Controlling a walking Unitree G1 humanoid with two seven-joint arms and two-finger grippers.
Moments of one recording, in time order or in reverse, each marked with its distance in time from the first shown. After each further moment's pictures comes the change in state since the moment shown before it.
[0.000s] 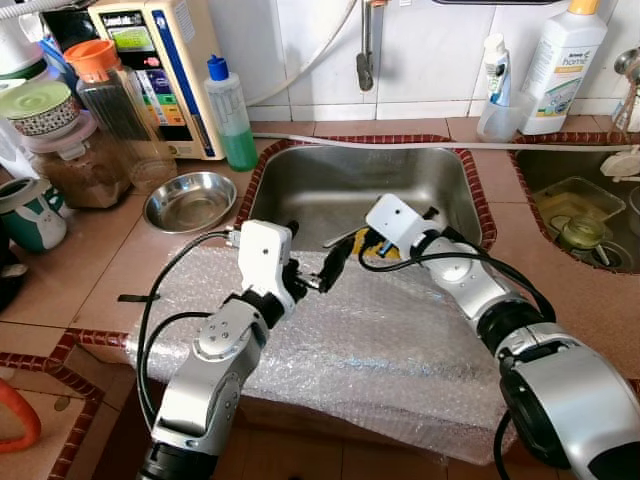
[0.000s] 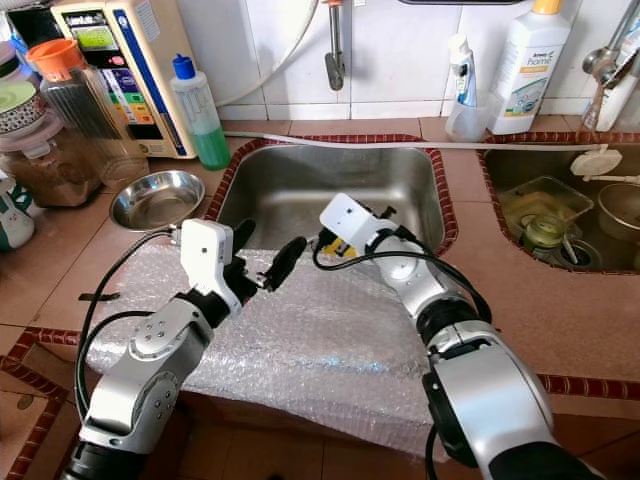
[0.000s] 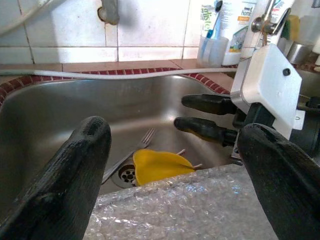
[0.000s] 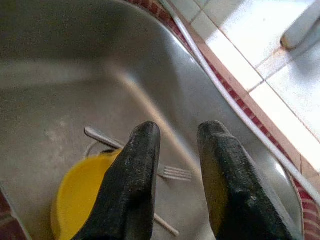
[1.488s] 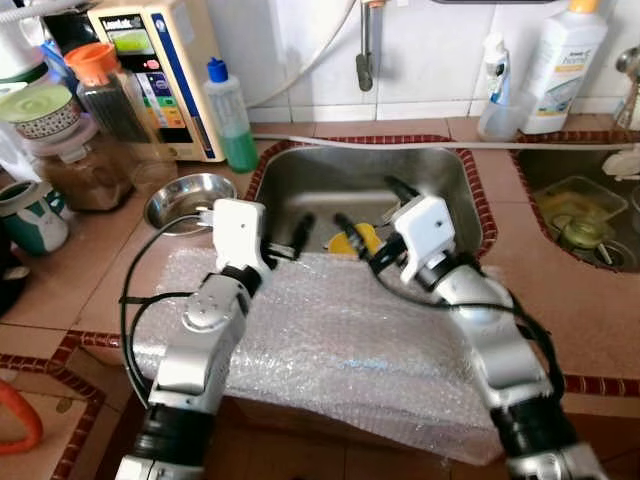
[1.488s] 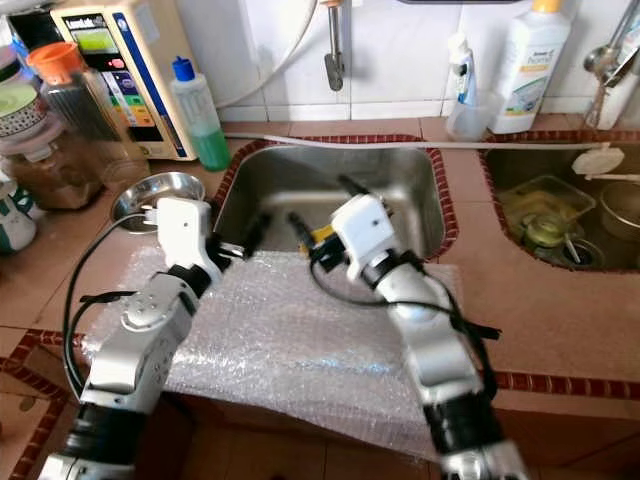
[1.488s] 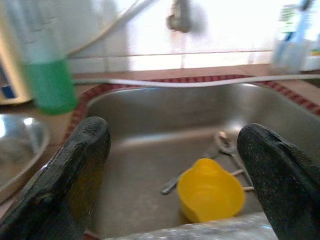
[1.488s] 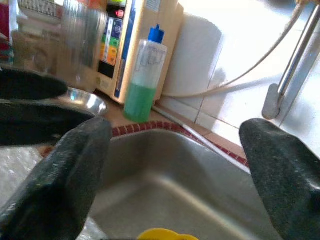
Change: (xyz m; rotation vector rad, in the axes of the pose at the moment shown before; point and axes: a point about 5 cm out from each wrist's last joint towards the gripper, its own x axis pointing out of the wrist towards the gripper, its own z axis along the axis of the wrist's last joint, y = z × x) left arm 0.017 0.049 0.005 0.056 -0.001 0.269; right arm -0.066 0.027 0.061 0.383 -0.434 -0.013
